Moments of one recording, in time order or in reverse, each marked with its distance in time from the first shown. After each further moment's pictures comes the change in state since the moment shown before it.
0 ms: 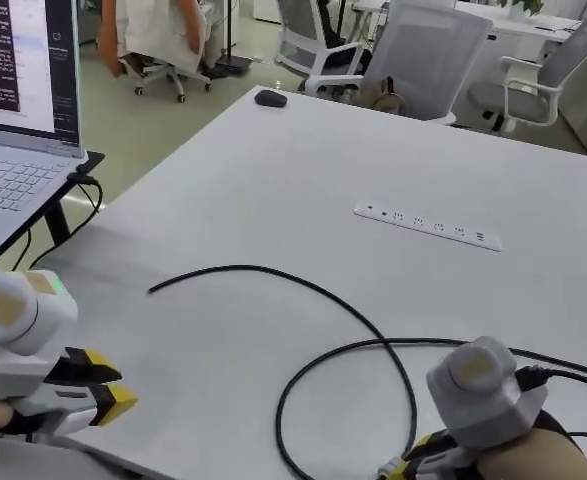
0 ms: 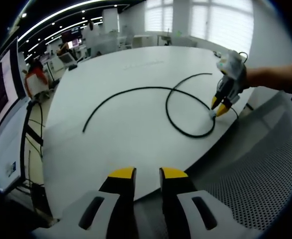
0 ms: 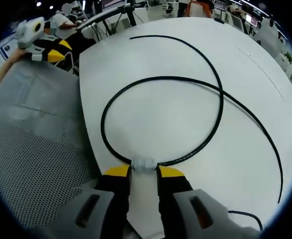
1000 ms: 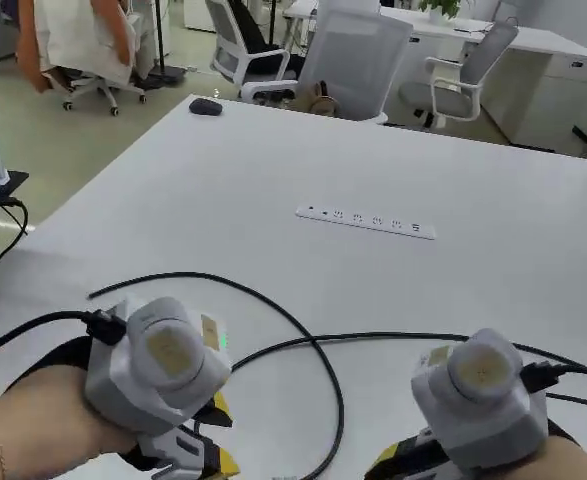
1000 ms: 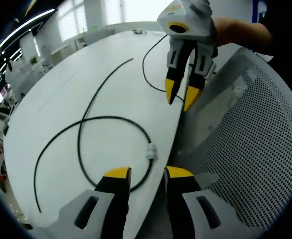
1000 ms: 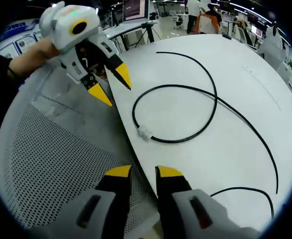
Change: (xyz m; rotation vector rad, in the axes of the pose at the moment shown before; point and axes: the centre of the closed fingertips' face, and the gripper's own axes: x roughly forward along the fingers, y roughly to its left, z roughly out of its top) left arm 0.078 -0.162 0.048 0.535 0.123 -0.490; right arm -0.072 0.054 -0.029 -0.040 -0.072 -0.011
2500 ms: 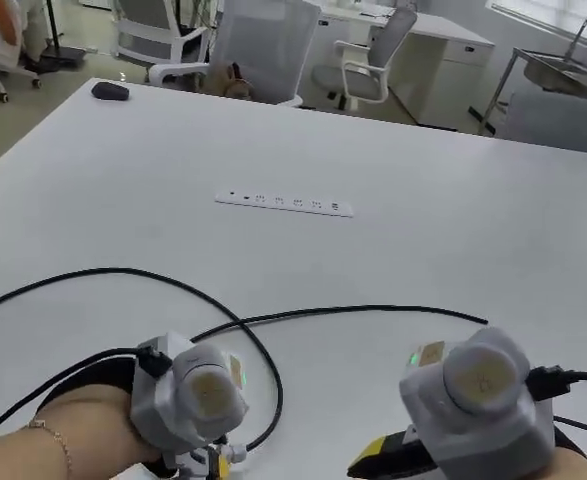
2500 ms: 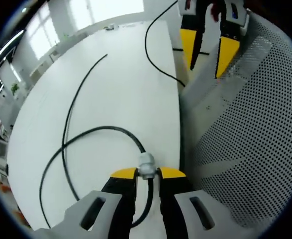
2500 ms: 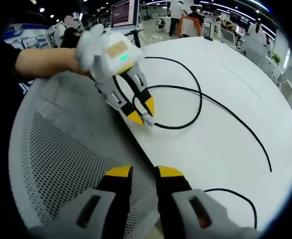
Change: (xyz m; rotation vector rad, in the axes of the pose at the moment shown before) left arm 0.040 0.006 0.022 0.304 0.044 0.034; right arm -0.028 0.023 0.006 0.020 -0.065 -0.073
